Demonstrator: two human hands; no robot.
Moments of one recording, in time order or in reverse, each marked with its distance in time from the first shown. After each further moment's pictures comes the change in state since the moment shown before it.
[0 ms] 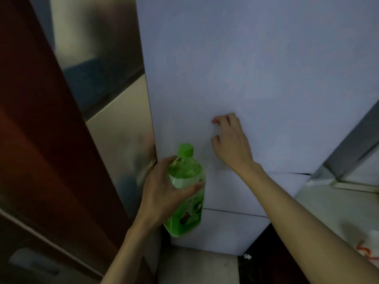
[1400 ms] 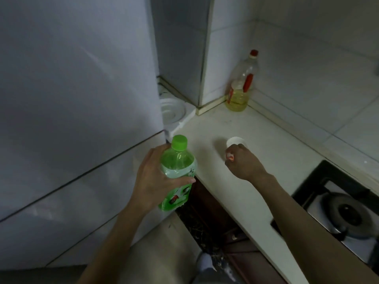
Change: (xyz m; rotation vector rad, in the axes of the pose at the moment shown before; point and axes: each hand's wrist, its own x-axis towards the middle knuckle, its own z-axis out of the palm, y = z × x) left_hand 0.009 0.089 0.336 -0.090 -0.813 0.339; right_hand -0.276 0.297 -0.167 -0.218 -0.329 1.173
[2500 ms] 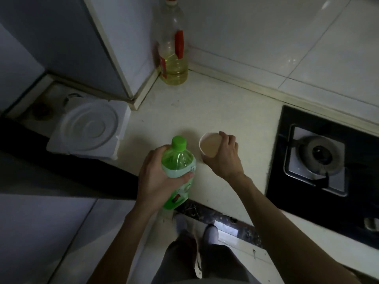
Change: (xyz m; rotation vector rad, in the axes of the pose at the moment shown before) left_hand 0.173 -0.040 0.134 -0.003 -0.467 0.045; right_hand 0.088 0.064 0.058 0.267 0.313 0.549
